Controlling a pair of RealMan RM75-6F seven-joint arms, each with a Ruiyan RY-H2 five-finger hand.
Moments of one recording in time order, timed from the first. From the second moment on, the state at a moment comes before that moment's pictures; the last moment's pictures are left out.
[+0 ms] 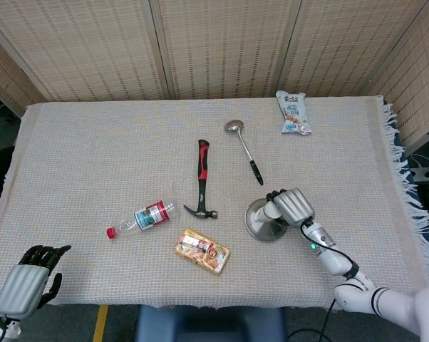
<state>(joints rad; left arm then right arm) -0.04 -1.06 0.08 -1.82 1.65 1.46 0.32 0.64 -1.59 0.07 -1.13 -1.41 0.96 -0.11</state>
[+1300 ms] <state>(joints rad) -0.04 -1.06 0.09 -1.83 1.65 1.44 0.34 0.48 -1.51 0.05 -1.06 -1.44 1.16 0.00</state>
